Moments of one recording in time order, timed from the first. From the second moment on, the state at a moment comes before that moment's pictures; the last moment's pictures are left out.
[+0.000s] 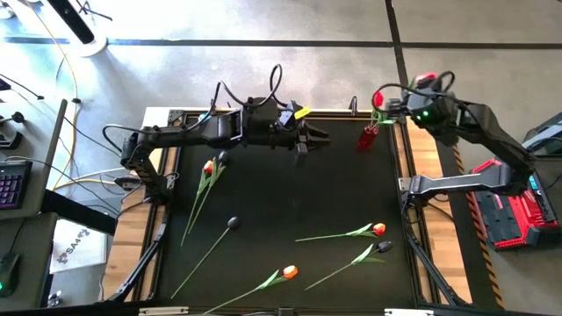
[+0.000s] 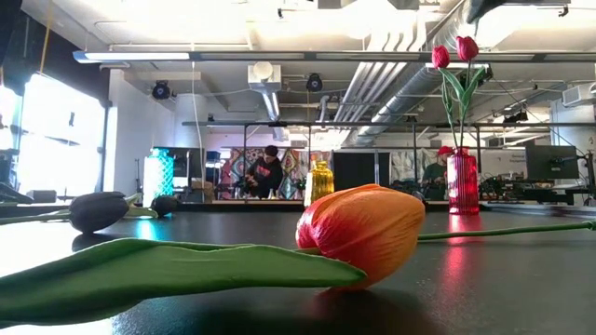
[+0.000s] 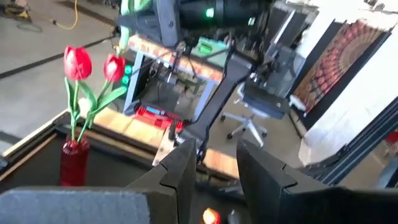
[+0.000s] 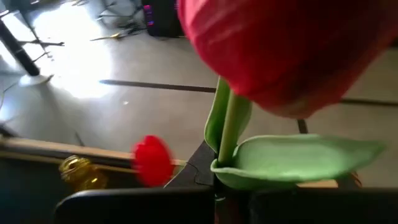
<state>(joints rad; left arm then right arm) 0.10 1.75 1.80 -0.21 0.04 -0.36 -0.36 0.99 1.47 -1.23 0.87 0.64</state>
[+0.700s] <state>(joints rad) 0.10 1.75 1.80 -0.30 0.04 -0.33 -0.50 1.12 1.47 -1.19 0.81 0.64</state>
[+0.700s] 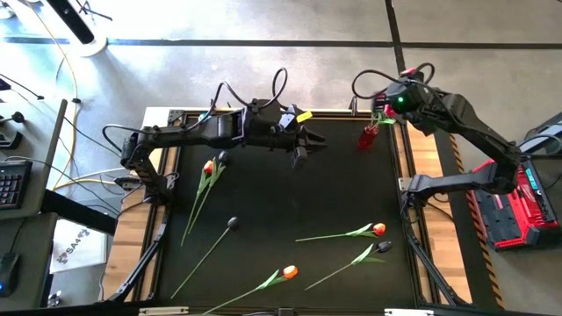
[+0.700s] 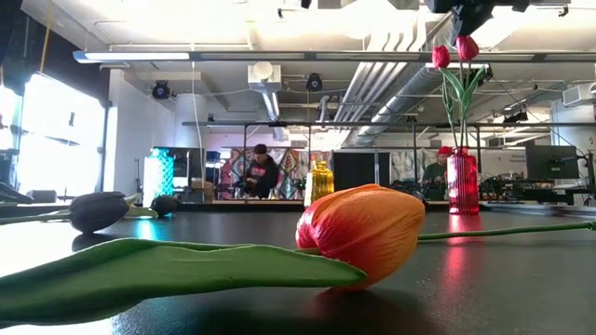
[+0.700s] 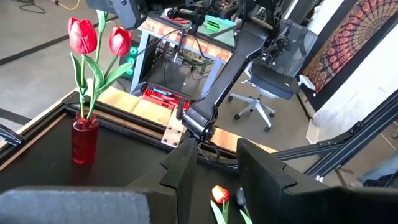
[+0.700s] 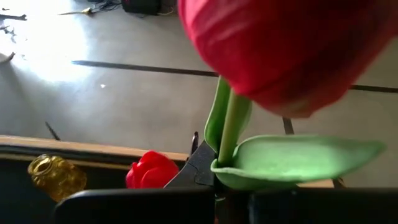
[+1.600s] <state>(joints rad) 0.10 1.75 1.80 -0.29 0.04 -0.31 -0.50 1.12 1.47 -1.19 0.83 0.65</state>
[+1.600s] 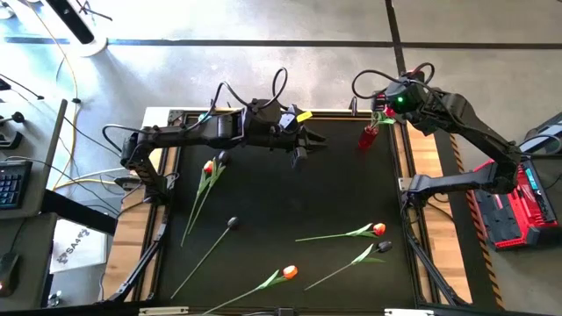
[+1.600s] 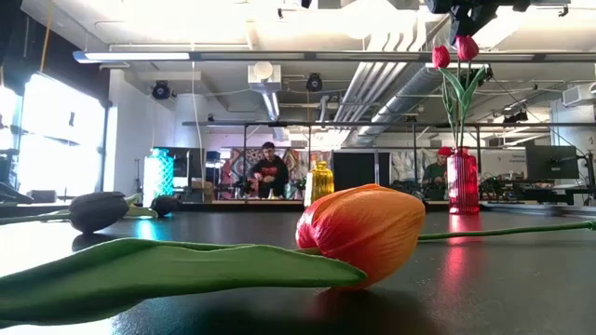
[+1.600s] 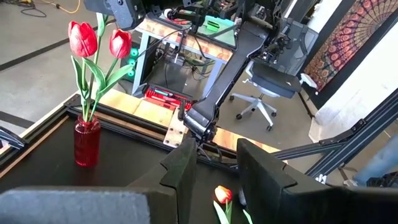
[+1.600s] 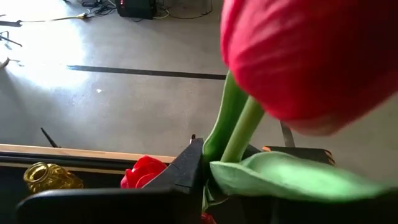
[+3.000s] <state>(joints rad) 0.11 1.75 1.80 -0.29 0.04 -0.30 -0.50 1.12 1.47 -1.16 0.86 0.52</state>
